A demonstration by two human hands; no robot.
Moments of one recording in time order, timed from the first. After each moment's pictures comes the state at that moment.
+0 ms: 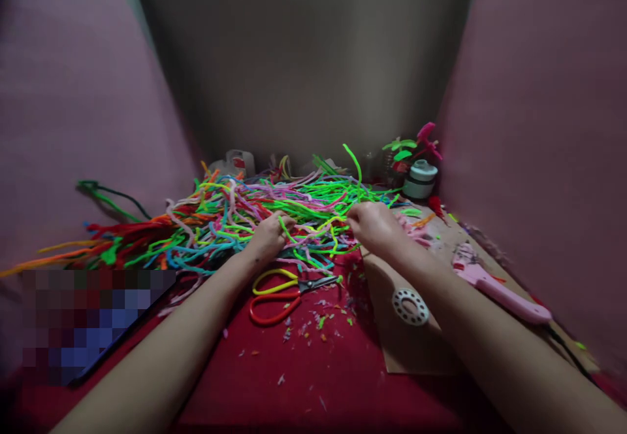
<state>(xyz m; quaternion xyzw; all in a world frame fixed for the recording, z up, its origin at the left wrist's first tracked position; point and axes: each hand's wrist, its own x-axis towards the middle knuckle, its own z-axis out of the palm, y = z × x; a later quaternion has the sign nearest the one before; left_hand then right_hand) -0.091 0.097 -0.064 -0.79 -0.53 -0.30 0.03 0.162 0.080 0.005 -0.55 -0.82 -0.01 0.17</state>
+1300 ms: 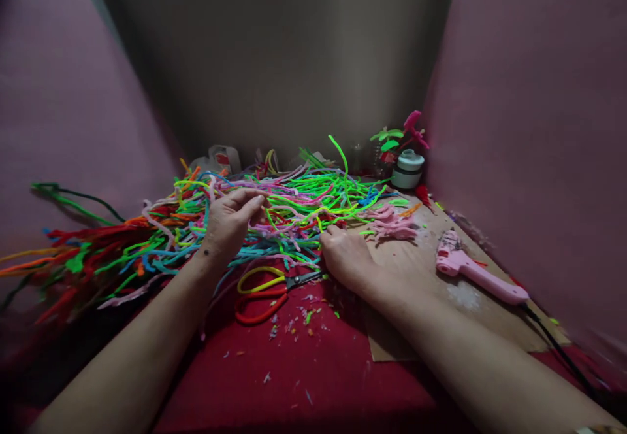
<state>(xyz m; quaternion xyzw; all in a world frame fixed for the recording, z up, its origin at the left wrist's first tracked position) -0.070 0.062 -0.002 -0.62 -0.48 -0.58 -0.22 0.140 0.050 -0.049 -0.49 -0.86 -0.09 0.13</state>
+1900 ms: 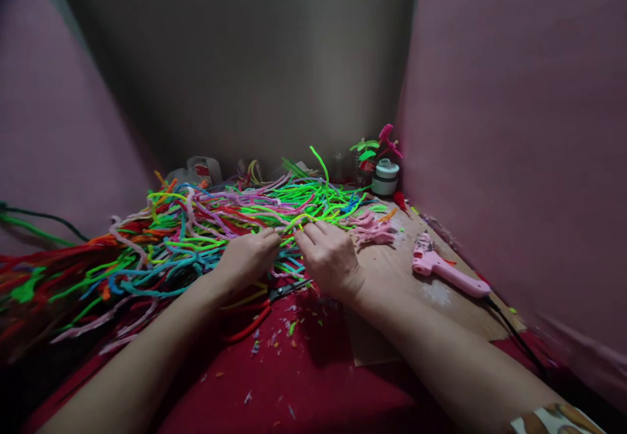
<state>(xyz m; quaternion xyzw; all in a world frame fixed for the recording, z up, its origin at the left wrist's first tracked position) -0.047 0.056 -0.034 -0.84 -0.52 -0.11 0.14 0.145 0.040 -0.030 -0.34 -0.83 -0.26 0.36</state>
